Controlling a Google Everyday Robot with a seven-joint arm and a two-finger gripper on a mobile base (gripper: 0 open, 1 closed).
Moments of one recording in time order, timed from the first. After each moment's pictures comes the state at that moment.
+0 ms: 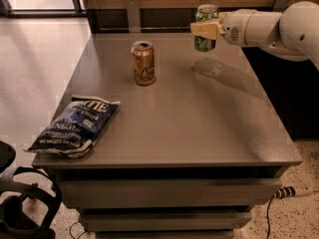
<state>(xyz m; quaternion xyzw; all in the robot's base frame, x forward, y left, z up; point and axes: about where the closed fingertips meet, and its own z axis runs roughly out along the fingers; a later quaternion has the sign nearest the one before) 0.763 -0.148 0.954 -0.31 0.70 0.22 0.60</state>
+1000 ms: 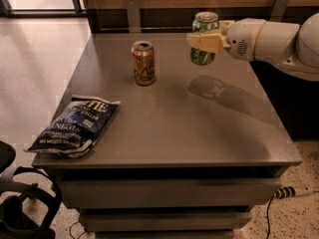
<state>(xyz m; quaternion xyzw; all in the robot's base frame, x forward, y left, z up) 0.664 -0.122 0.969 -0.34 0.68 0.26 0.60</state>
